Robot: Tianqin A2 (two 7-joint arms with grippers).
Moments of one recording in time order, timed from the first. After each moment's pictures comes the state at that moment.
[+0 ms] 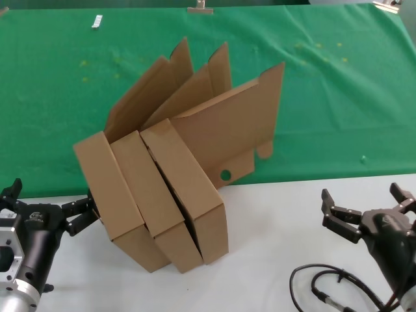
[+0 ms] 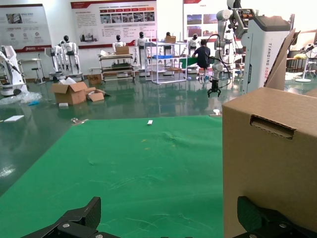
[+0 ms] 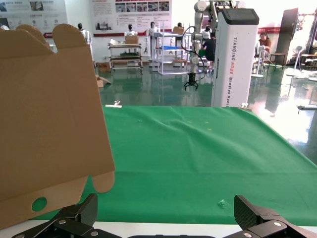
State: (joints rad) left arm 0.00 -0.30 1.60 -1.60 -1.80 0.00 0.00; right arm 0.02 0.30 -1.59 1.58 1.82 -0.04 -0.01
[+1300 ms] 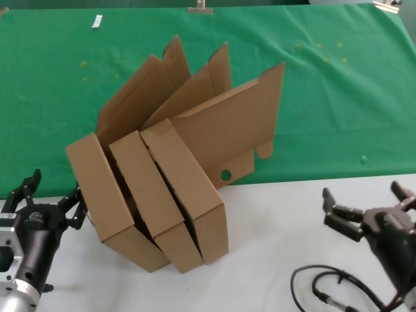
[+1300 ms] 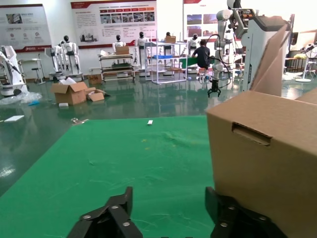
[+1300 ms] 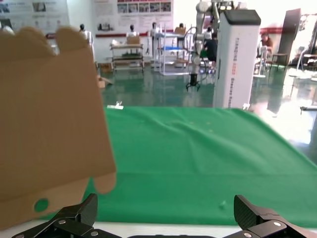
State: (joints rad) left arm 0.00 -0.30 1.60 -1.60 -1.80 0.00 0.00; right arm 0.02 0.31 -1.59 1.59 1.83 -0.04 0.00
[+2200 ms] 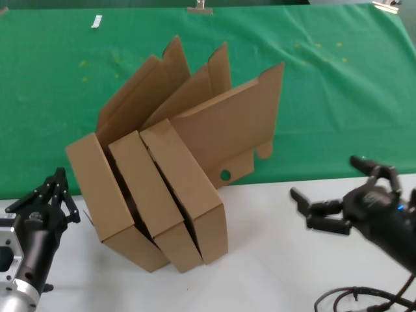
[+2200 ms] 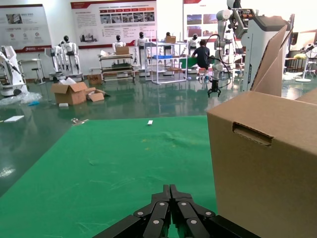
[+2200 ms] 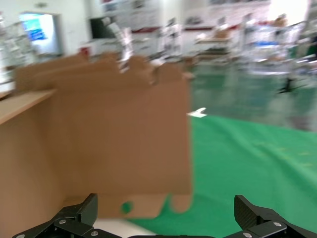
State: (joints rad) left arm 0.00 -0.30 1.60 -1.60 -1.80 0.00 0.00; right arm 0.18 0.83 -1.93 1.70 2.06 -0.09 0.15
